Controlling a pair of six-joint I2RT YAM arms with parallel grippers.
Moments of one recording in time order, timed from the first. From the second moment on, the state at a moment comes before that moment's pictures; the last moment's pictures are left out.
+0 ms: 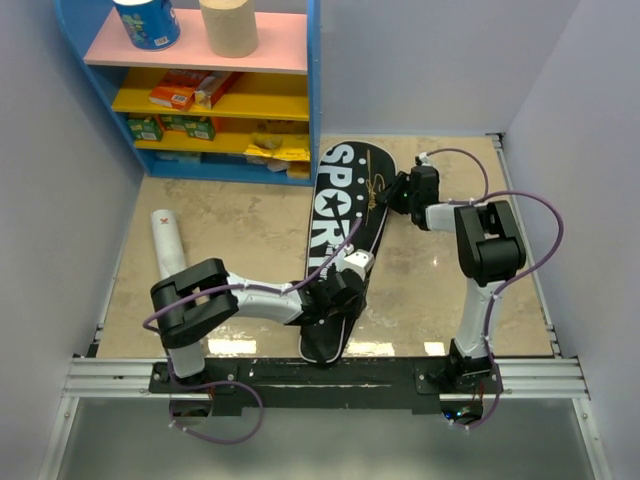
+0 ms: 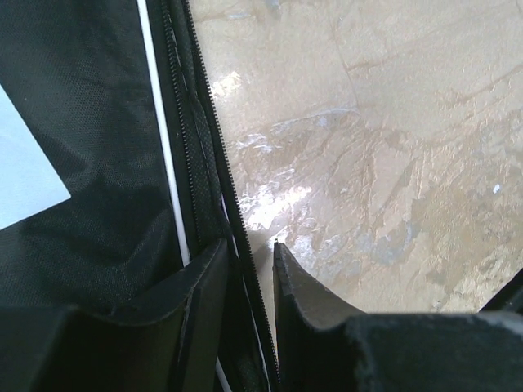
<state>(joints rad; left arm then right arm) -1.17 1.79 0.89 0.17 -0.24 -0.61 0.17 2.02 1.11 0.33 -0.14 0.65</state>
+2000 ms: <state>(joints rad) -0.69 1.28 0.77 -0.07 -0.12 -0.54 0.38 1.29 0.54 -0.07 0.06 0.89</state>
